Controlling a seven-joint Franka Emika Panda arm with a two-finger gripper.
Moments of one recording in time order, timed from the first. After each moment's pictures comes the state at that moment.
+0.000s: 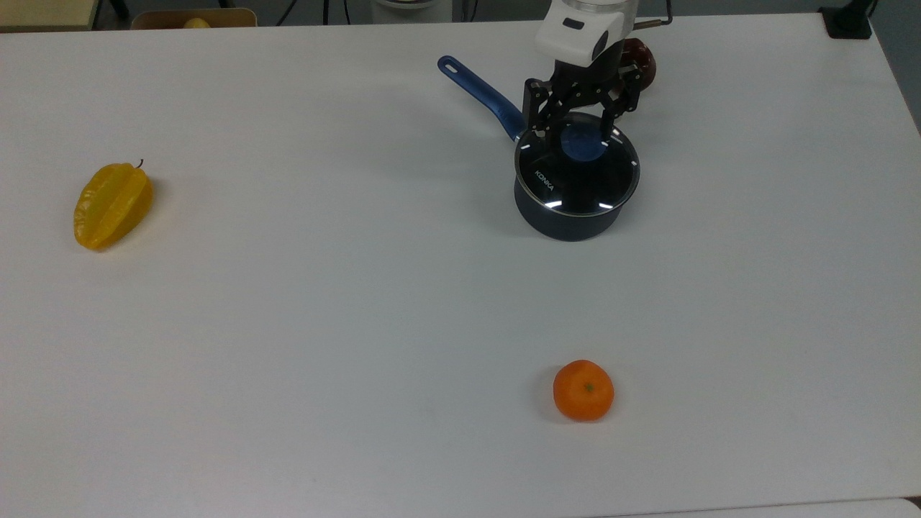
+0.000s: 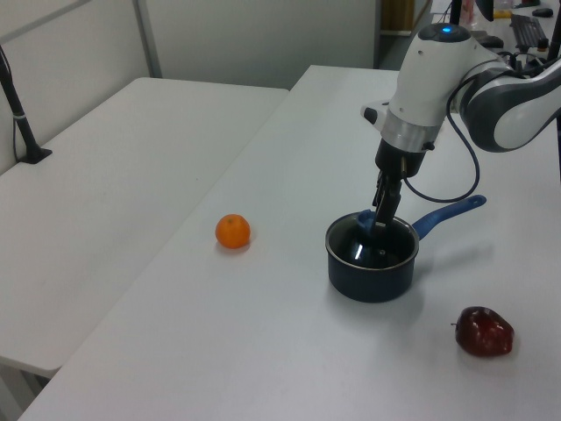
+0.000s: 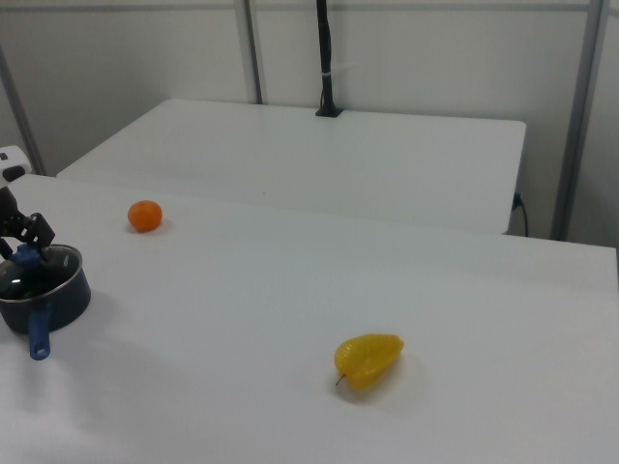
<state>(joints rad) 0.32 0.12 0.18 -2.02 -0.14 2.38 0.28</state>
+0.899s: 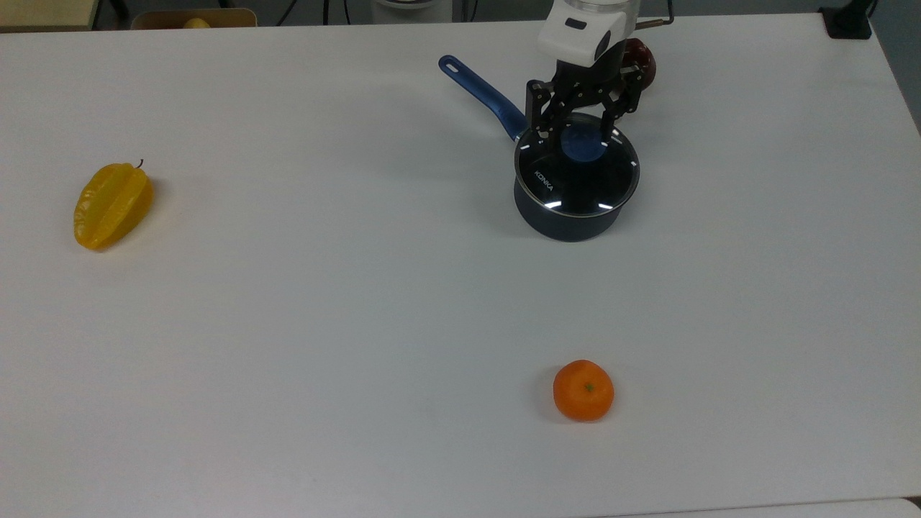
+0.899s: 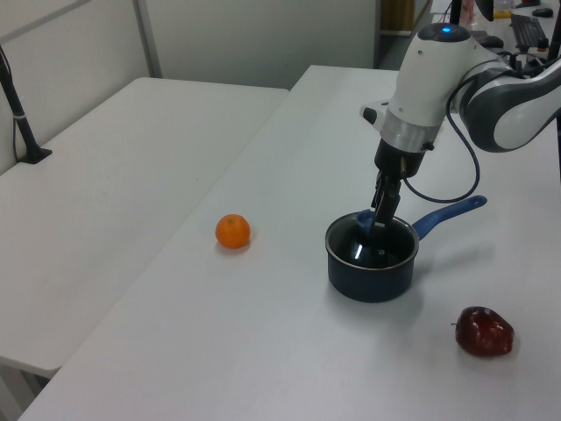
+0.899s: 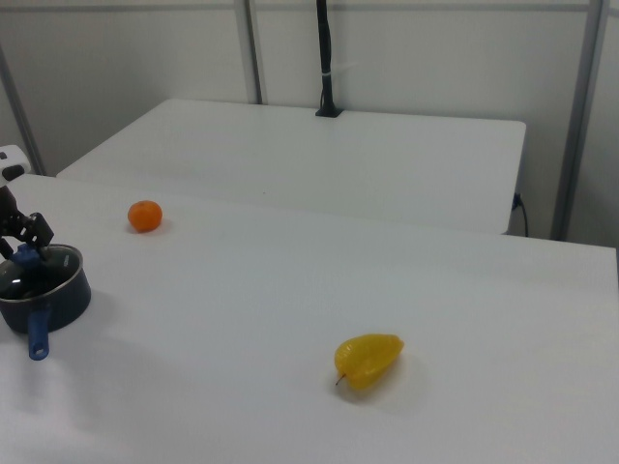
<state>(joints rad) 0.32 0.12 0.18 -2.02 -0.14 2.38 0.28</state>
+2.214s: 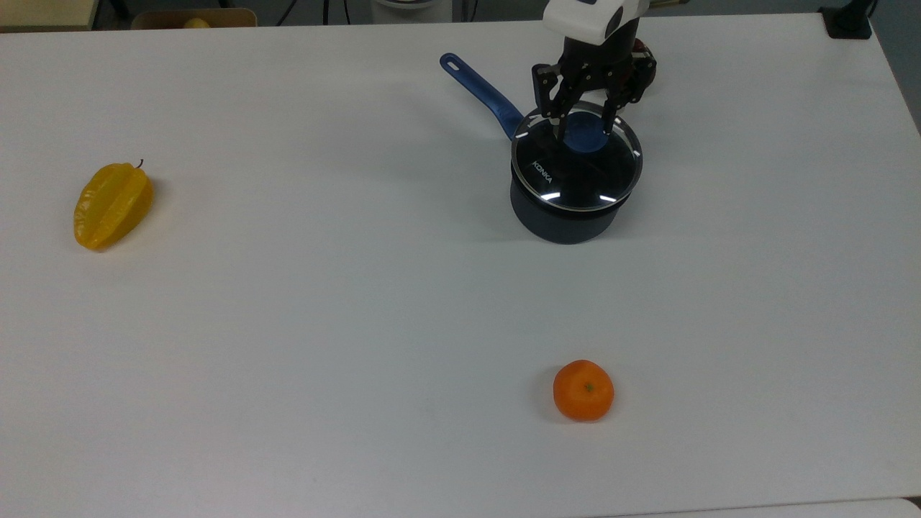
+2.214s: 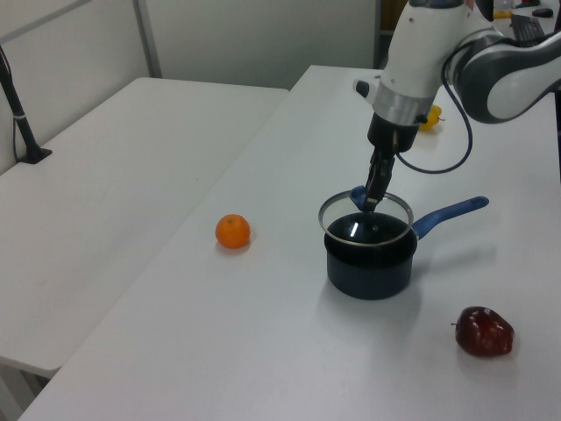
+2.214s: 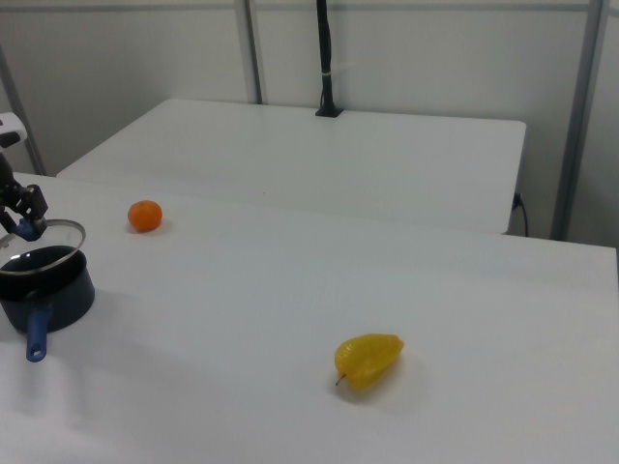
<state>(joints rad) 0.32 0.12 0.18 -1.88 -0.13 2.23 0.28</state>
